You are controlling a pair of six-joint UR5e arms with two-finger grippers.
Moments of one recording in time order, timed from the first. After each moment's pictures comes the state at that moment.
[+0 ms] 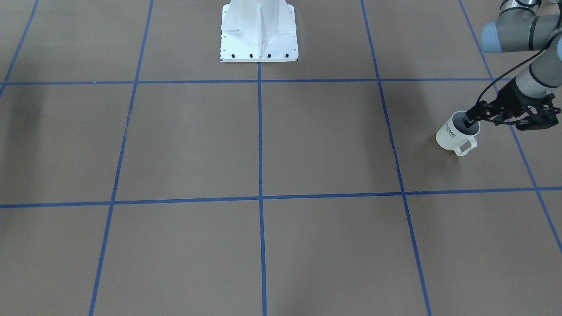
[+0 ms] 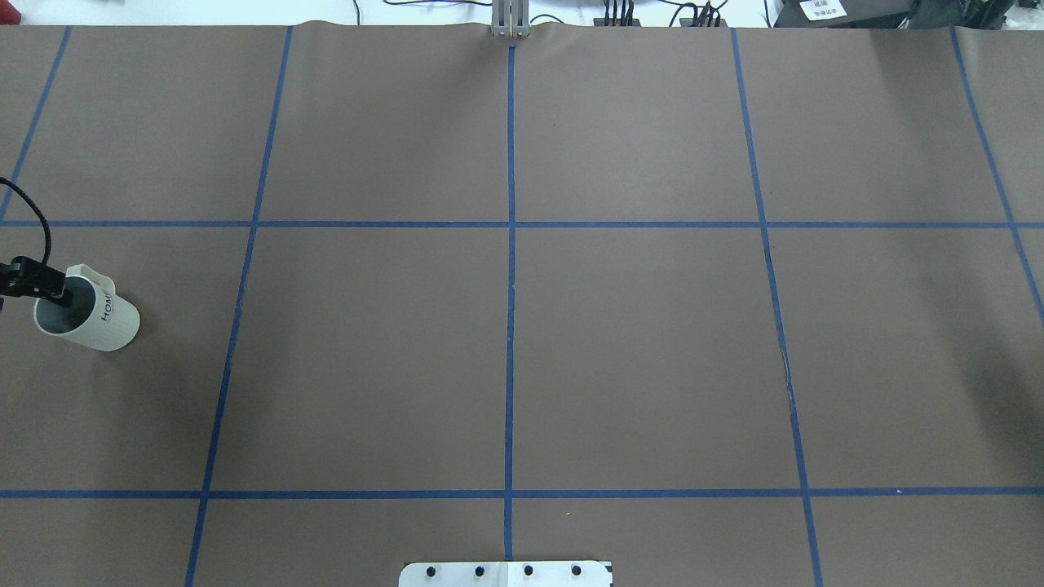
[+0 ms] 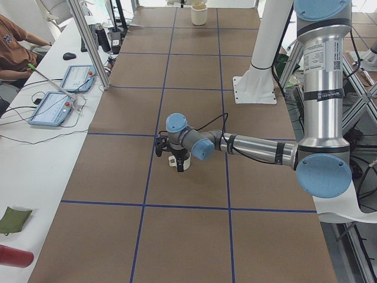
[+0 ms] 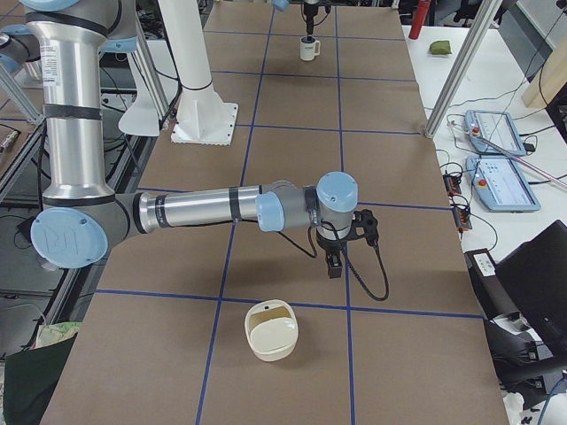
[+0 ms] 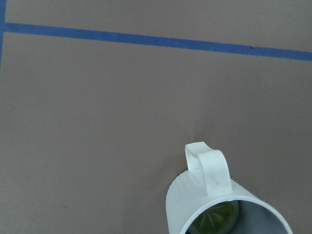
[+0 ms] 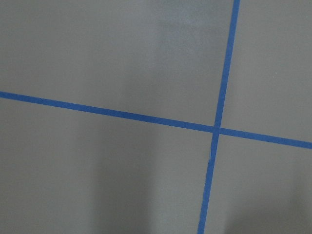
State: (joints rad) left arm -1.05 -1.48 -1.74 -1.99 -2.27 -0.77; right arm 1.49 -1.57 1.72 -1.52 2.37 0.04
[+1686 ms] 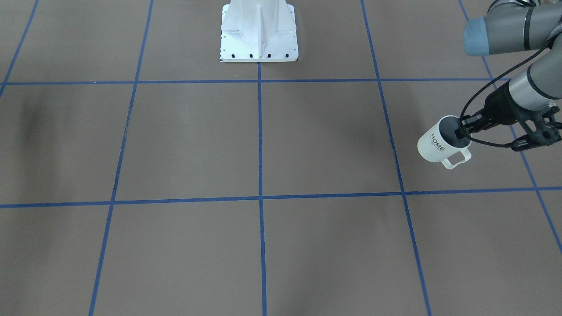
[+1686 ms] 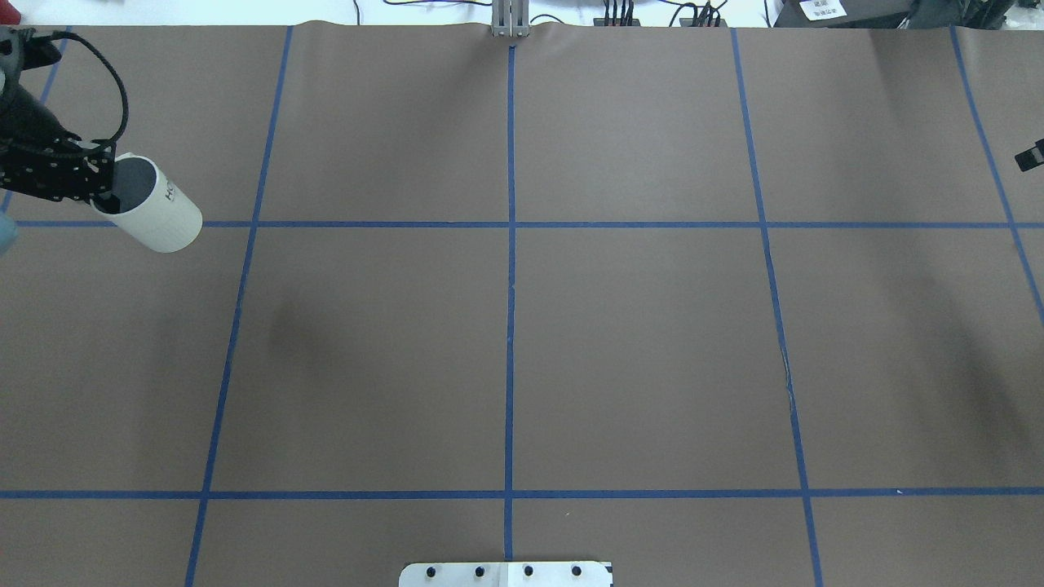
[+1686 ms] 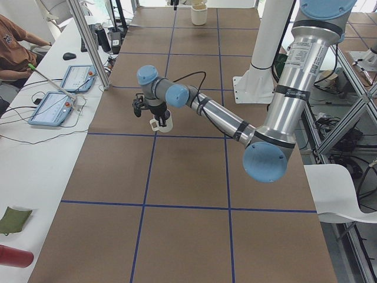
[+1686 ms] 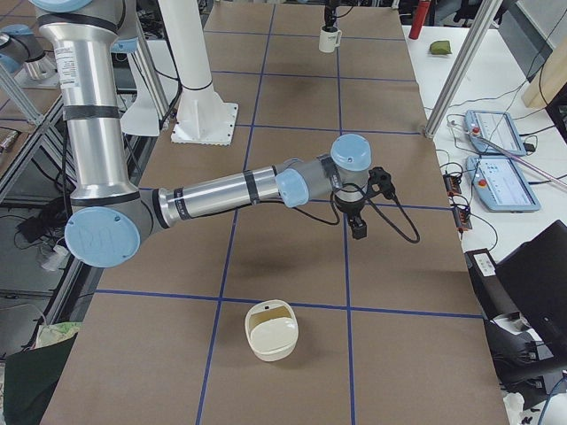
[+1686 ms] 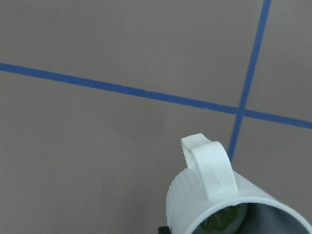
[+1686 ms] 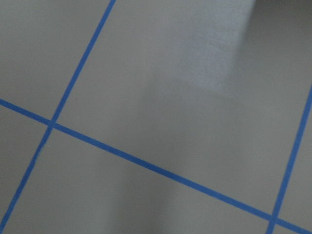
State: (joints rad) left arm -1.14 -1.91 -1.82 -1.35 -2.38 -0.79; right arm 1.38 -1.45 1.74 -1.39 2.34 0.08
